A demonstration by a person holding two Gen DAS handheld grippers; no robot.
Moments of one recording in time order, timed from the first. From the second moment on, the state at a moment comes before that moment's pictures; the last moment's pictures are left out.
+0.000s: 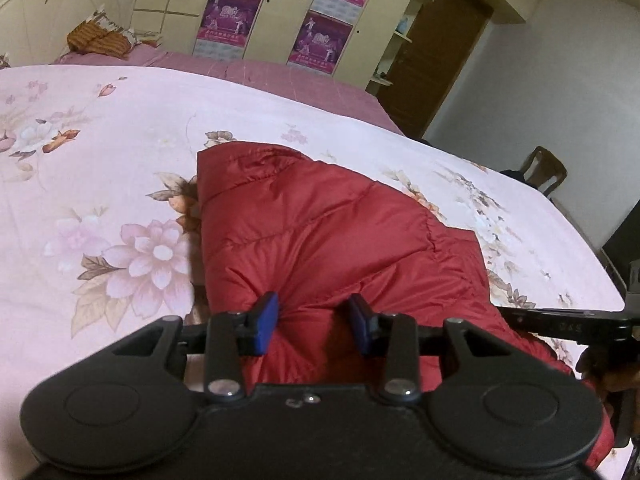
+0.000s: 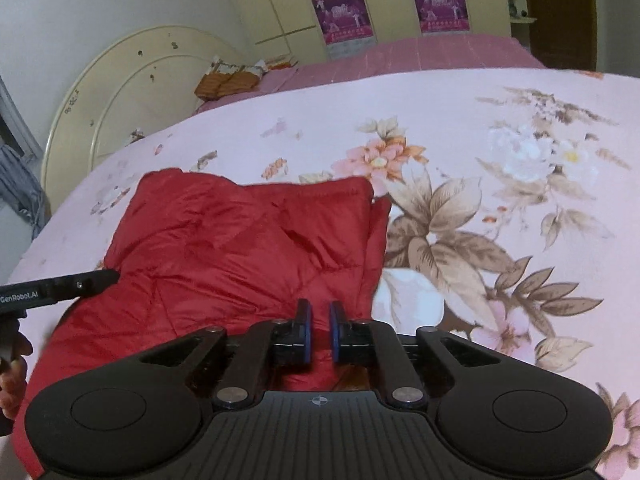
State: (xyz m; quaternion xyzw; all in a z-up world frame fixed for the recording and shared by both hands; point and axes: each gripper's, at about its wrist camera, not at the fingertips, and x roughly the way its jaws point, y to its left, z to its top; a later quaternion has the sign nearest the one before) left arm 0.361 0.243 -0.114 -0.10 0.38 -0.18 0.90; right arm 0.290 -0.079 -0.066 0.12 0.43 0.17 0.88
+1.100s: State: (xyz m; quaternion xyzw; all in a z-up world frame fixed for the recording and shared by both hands) left arm 0.187 0.207 -0.084 -0.05 0.37 -0.15 0.92; right arm 0.143 -0.067 0.002 0.08 0.39 0.30 0.87
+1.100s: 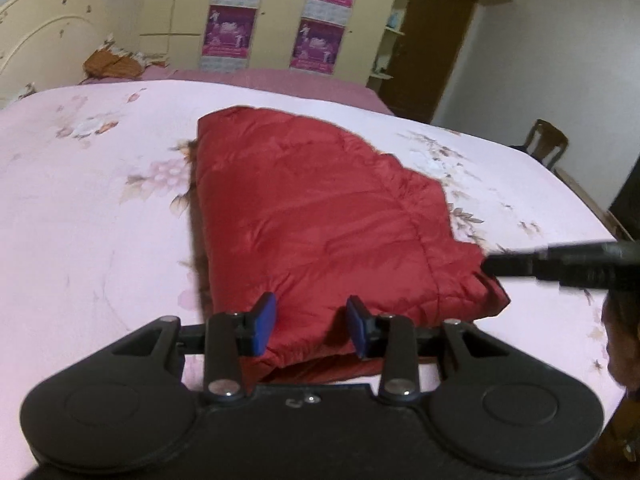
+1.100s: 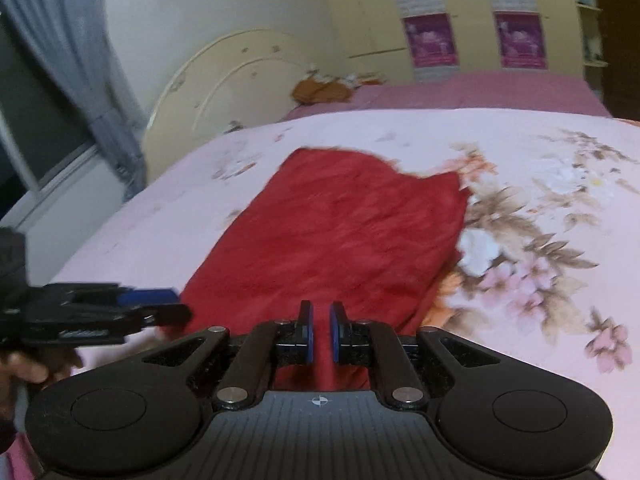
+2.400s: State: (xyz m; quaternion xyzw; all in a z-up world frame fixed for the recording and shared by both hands) left arm 0.085 0.174 -0.024 -0.03 0.29 -0.03 0.96; right arm 0.060 -0.095 0.037 0.08 0.35 0.13 0.92
